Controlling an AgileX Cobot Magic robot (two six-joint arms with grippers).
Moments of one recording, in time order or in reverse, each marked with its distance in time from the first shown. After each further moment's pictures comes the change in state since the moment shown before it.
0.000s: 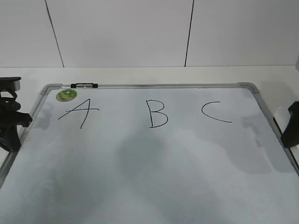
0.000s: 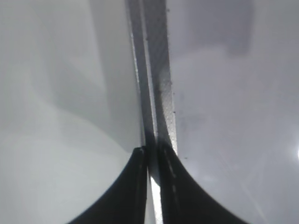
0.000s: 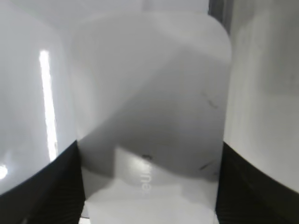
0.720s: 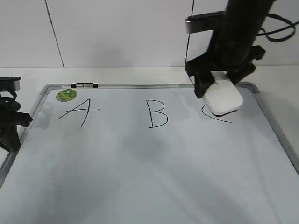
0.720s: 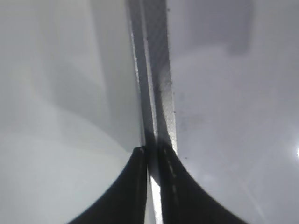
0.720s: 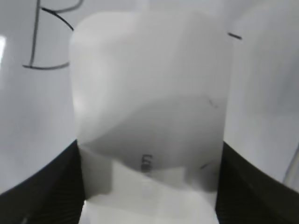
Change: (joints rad) left arm 0.000 0.000 -0.003 -0.002 0.012 0.000; right arm 0.410 0.495 -0.720 -0.240 0.164 0.190
